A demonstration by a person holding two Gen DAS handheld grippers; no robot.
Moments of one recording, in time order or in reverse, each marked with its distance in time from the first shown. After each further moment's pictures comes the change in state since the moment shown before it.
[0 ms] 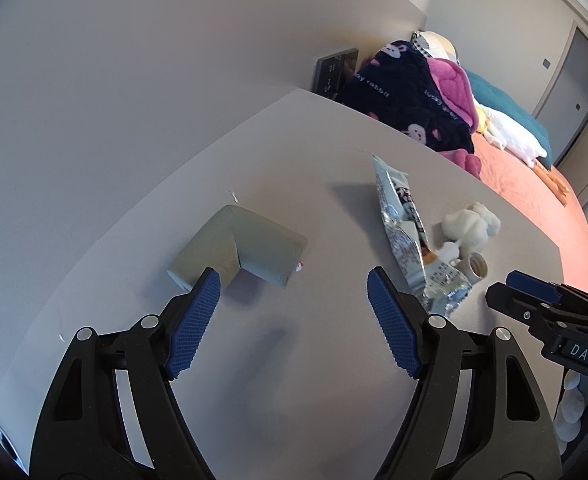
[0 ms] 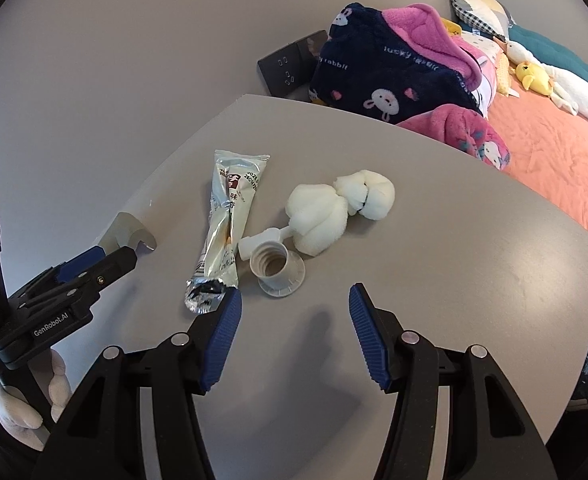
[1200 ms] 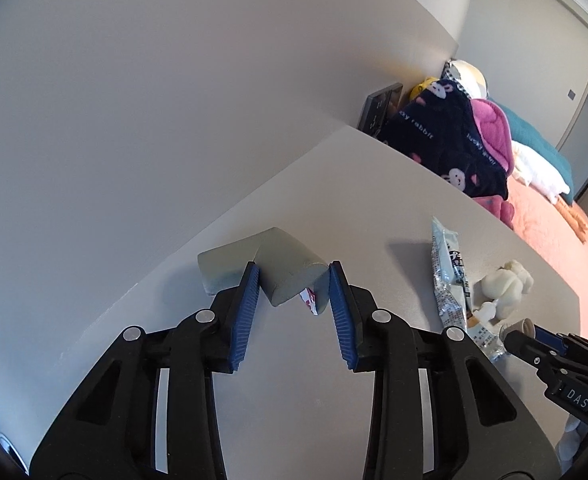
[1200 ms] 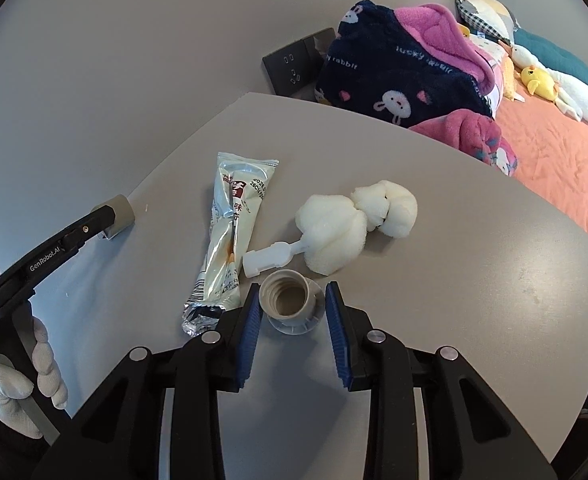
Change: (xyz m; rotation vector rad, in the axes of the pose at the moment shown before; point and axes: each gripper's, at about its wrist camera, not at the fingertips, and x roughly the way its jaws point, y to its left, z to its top) left arm 0.003 0.029 0.024 -0.087 -0.077 0.072; right arm 0.009 0.007 0.008 -0.013 -0.007 0.000
